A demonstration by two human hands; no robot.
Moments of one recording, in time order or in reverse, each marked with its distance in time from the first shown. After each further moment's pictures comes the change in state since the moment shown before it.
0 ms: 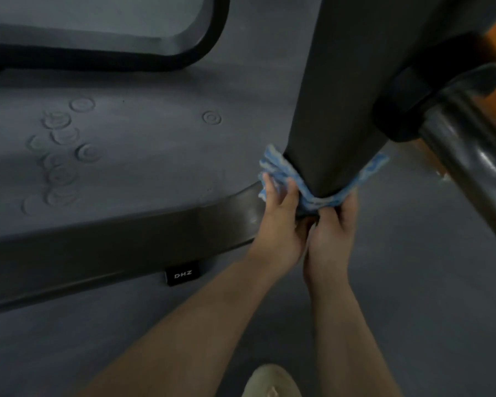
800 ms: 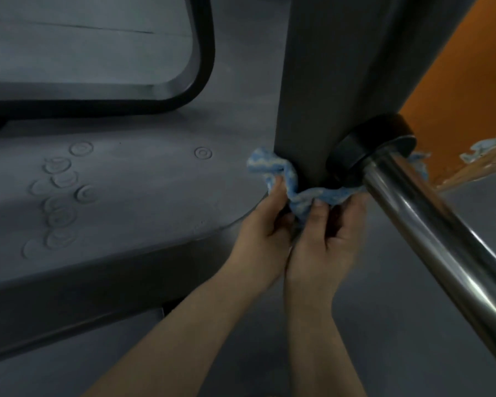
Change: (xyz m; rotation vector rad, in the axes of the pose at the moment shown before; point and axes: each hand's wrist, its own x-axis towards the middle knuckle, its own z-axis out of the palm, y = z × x) left_hand -0.014 0.049 -0.047 -0.349 0.061 0.237; right_hand -0.027 -0.045 0.037 -0.238 0.097 -0.506
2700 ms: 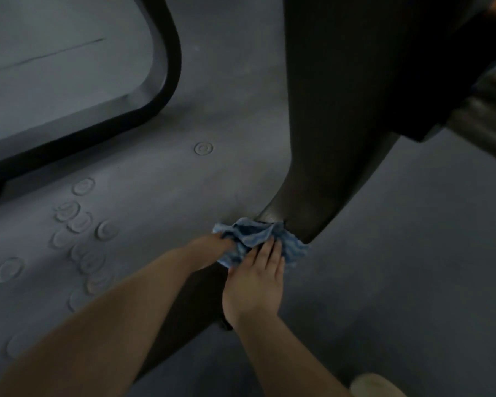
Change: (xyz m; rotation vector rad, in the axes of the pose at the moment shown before) left_hand 0.065 -0.199 -0.140 0.791 -0.544 -0.810; right_hand -0.106 0.087 0.075 -1.294 -0.860 0.456
